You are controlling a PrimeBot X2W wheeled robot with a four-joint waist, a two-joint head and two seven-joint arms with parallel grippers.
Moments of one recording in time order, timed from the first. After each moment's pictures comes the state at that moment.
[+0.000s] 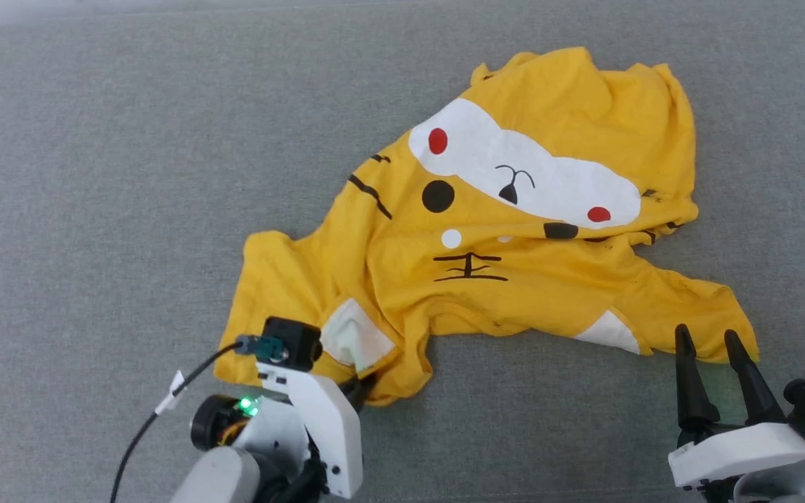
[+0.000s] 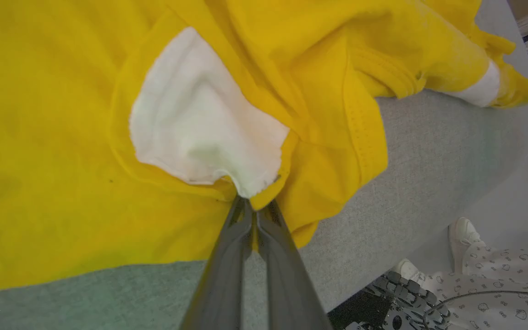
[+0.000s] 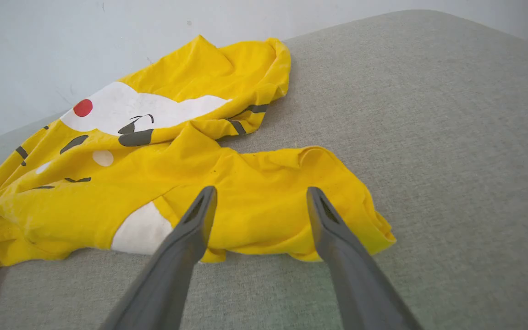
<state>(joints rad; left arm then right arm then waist) -0.15 0.22 -0.39 0.02 -0.53 0.01 0.55 0.02 -0.05 -0.09 0.18 0.32 0.13 -0.22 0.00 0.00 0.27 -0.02</state>
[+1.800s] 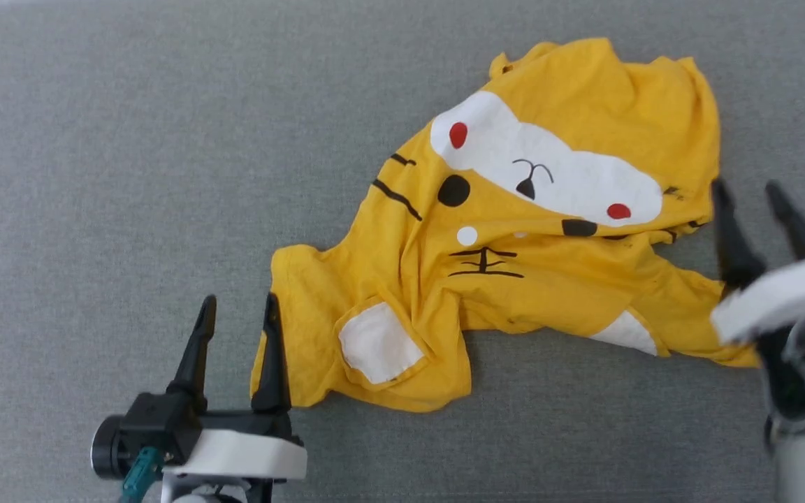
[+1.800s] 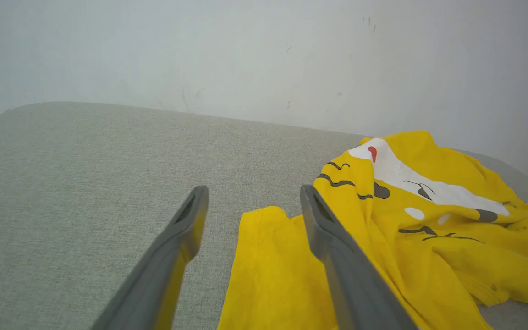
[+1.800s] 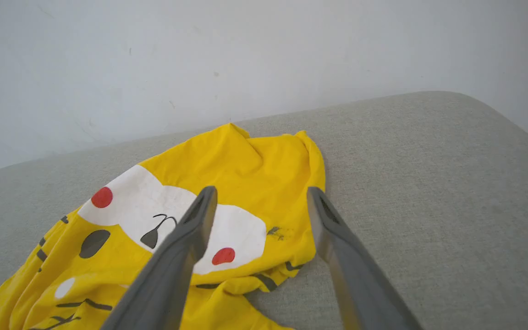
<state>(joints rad) 0.04 0.10 -0.16 -0.09 -0.23 0.11 -0.26 -0.24 -0.05 -0.18 0.00 0.27 0.13 0.15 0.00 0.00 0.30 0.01</state>
